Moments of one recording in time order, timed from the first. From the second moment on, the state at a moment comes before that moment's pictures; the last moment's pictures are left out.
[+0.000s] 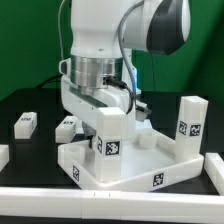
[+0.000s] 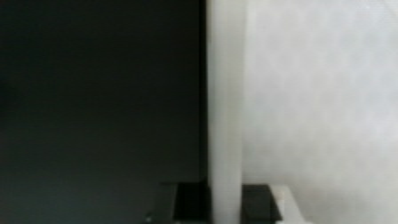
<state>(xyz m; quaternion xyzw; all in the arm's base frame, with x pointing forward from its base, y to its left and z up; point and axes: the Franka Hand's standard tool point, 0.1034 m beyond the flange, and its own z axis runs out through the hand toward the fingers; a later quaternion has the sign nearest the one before) 0.511 -0.076 0.023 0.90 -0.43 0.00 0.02</state>
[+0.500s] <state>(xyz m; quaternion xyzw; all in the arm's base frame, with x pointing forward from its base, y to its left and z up) 0.512 -0.080 0.024 0.96 -0.29 0.00 0.02</state>
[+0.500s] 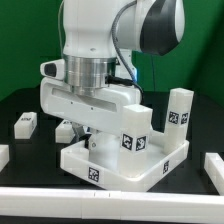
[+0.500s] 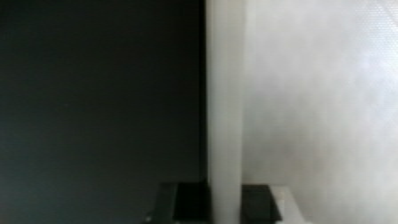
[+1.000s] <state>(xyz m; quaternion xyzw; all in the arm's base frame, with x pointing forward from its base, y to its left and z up) 0.542 -0.062 0.023 1.00 -0.09 0.01 0.04</state>
